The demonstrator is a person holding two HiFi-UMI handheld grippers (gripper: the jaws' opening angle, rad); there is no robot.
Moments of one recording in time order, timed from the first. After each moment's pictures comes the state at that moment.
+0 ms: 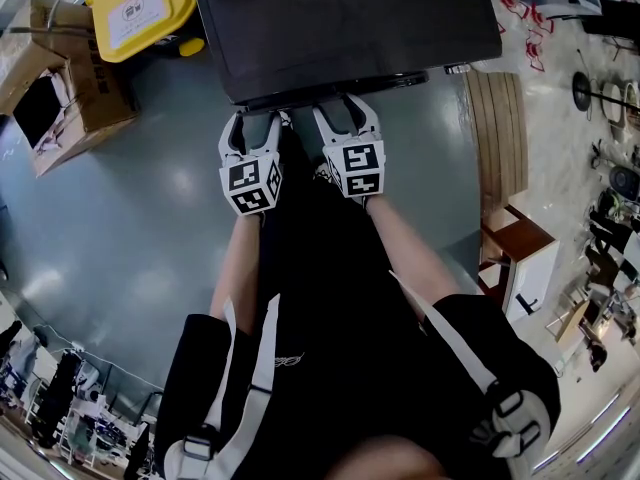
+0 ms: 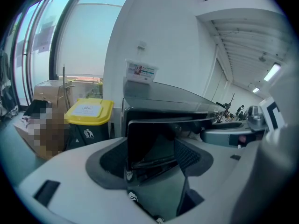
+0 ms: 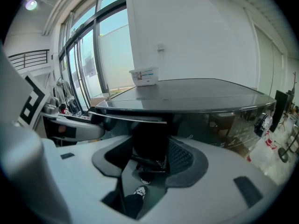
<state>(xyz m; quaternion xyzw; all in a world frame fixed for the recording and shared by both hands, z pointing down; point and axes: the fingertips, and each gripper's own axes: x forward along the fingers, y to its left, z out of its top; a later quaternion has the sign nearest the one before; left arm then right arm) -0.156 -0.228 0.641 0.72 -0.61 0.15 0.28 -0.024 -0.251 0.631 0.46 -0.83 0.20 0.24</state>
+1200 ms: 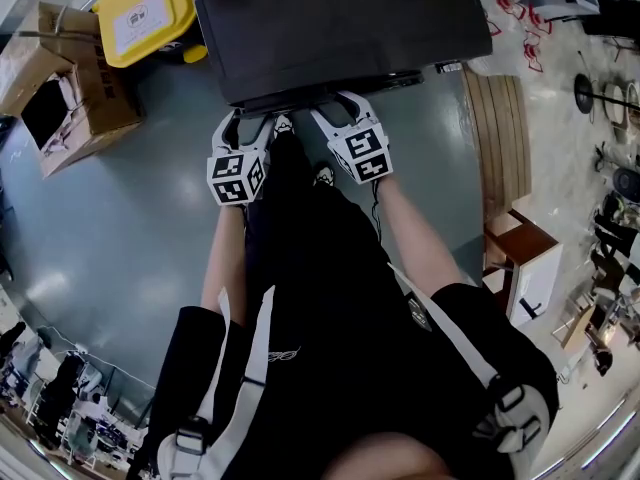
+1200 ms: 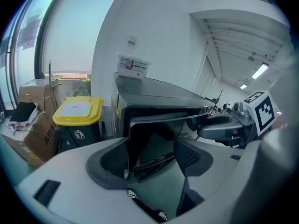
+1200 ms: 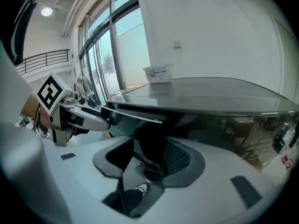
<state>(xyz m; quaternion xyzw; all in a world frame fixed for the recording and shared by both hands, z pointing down) -0.154 -0.228 0.648 0.77 -0.55 0.17 0.29 -0.023 -0.250 0.639 0.35 -0.89 0.18 0.25</state>
